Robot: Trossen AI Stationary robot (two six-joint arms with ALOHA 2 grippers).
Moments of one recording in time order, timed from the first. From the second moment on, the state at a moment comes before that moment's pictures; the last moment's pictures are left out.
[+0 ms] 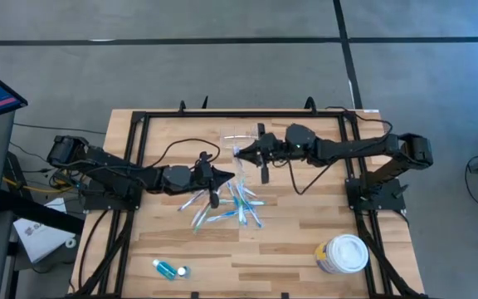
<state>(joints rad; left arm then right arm) -0.15 1.38 0.60 0.61 -0.44 -0.11 -0.15 1.49 0.94 0.50 -0.18 0.02</state>
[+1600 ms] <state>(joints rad) -0.12 1.38 0.60 0.60 -0.44 -0.11 -0.59 1.49 0.78 0.66 -0.26 -0.01</state>
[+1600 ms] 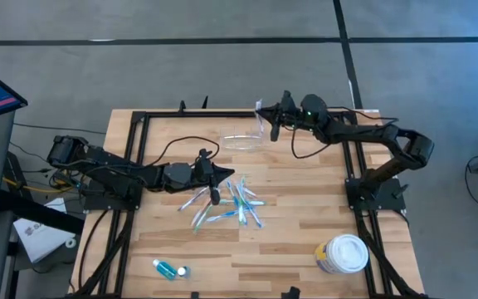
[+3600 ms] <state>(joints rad) -0.12 1.38 0.60 0.61 -0.44 -0.11 -0.64 1.93 0.65 1.37 -0.26 0.21</state>
